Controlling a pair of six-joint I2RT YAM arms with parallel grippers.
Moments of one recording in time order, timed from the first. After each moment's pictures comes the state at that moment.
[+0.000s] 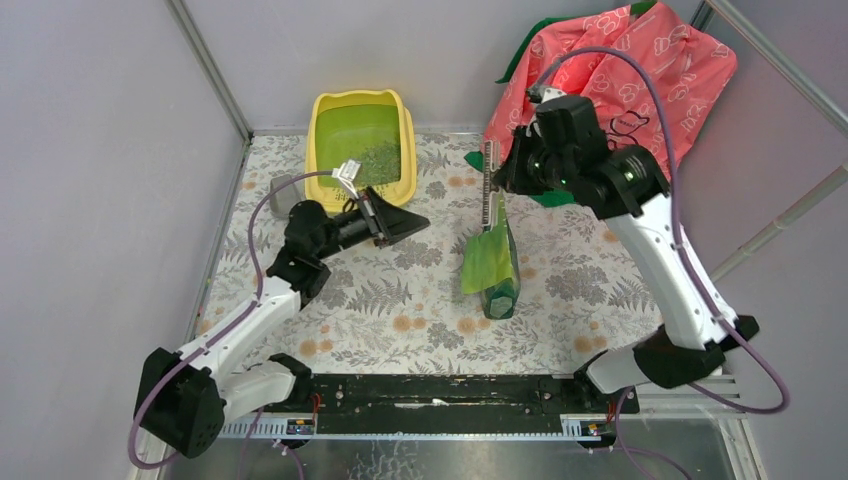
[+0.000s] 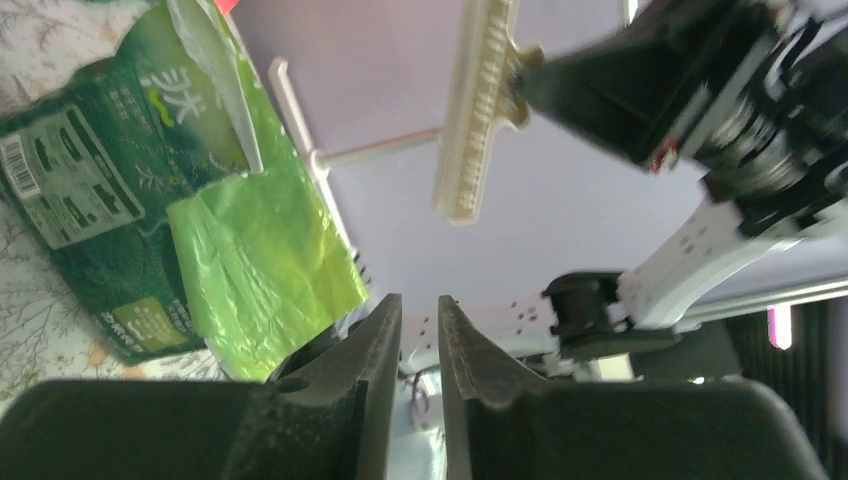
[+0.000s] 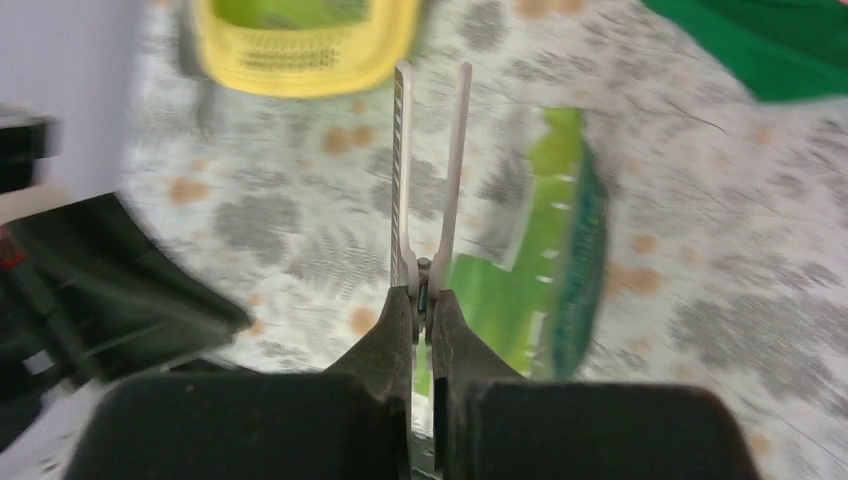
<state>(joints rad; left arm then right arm) -0.43 1.08 0.67 0.53 0.67 -1.31 0.60 1.42 1.92 -1.09 0.04 0.51</state>
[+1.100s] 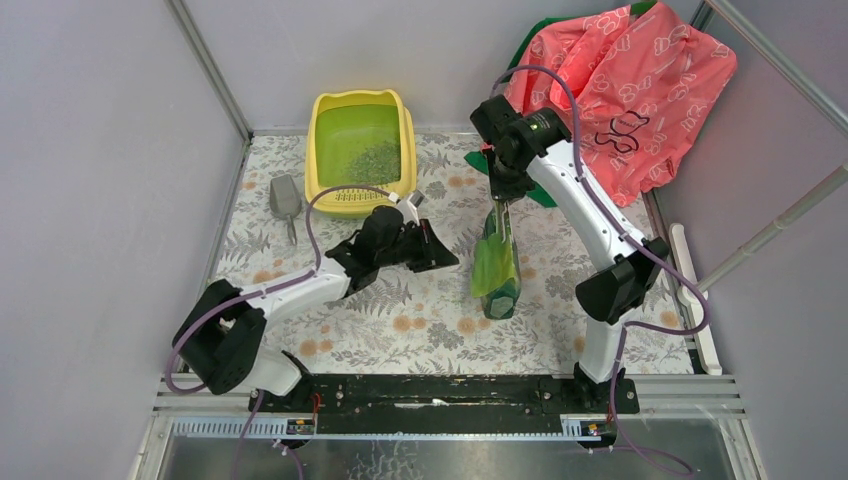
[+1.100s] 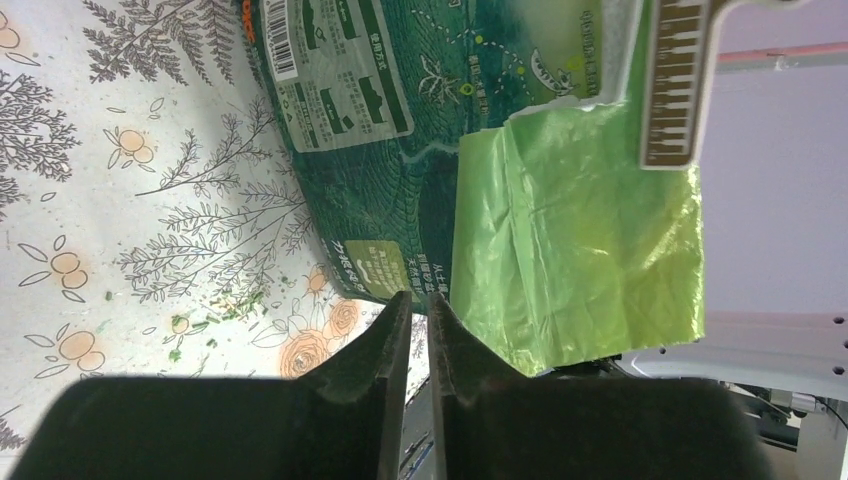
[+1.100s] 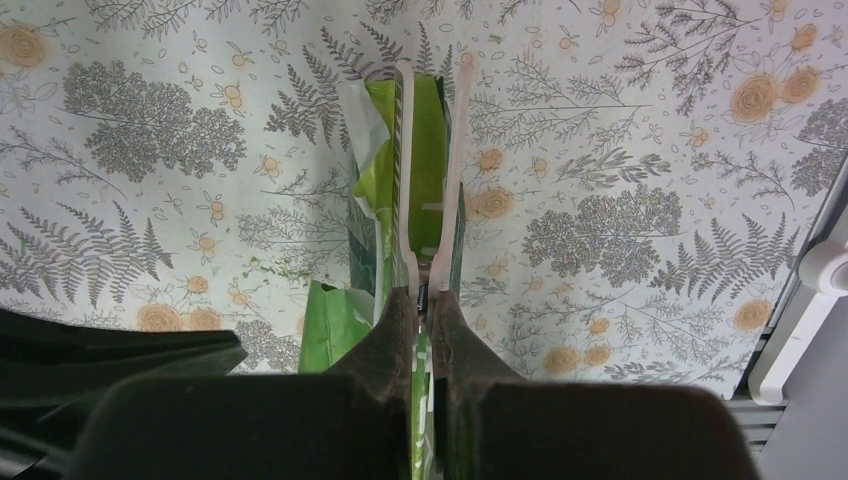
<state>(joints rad) -0.69 1.44 0.79 0.20 0.38 -0.93 0.57 1.88 2.16 -1.48 0.30 0.42</state>
